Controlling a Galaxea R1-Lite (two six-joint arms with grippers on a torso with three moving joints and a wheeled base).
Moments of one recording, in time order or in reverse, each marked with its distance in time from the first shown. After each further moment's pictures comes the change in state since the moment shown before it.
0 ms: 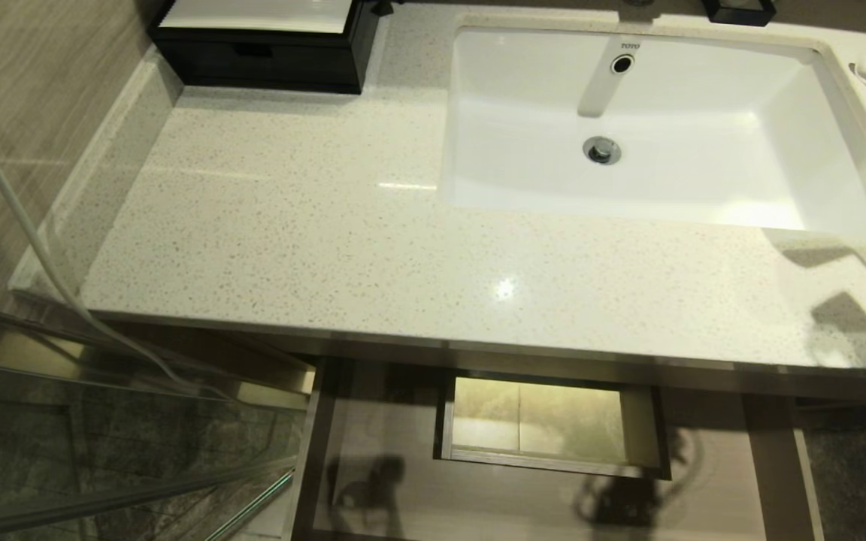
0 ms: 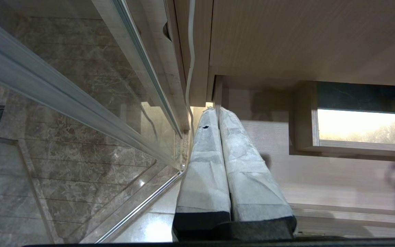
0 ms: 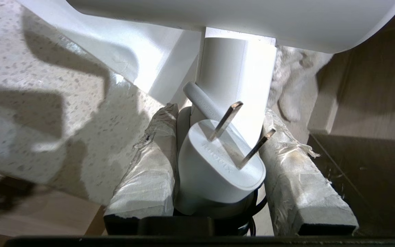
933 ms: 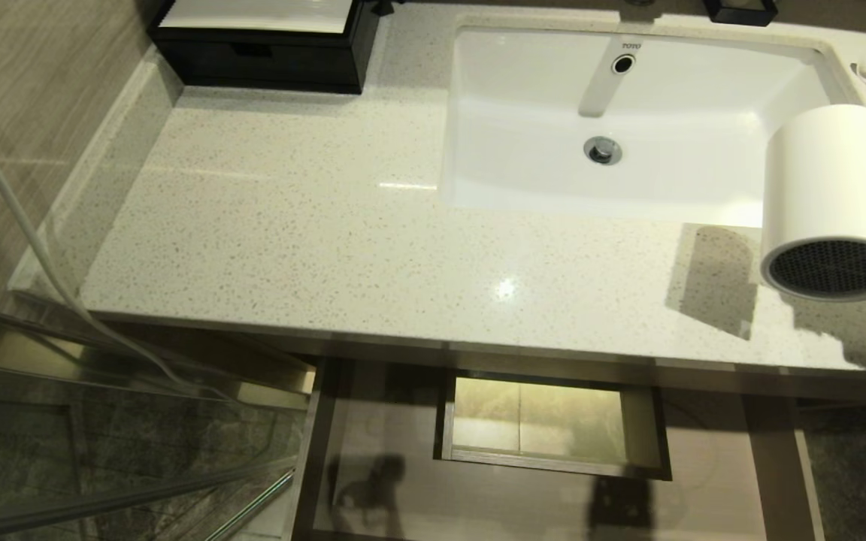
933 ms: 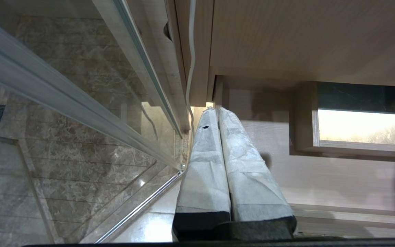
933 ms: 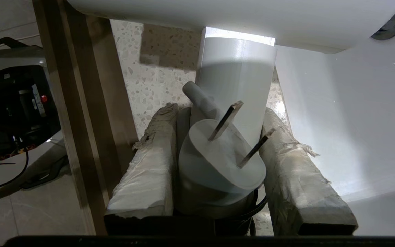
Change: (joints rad) left arm 0.000 0.000 0.000 0.000 0.000 0.000; right arm 0.045 0.544 -0.584 0.996 0.692 -0.759
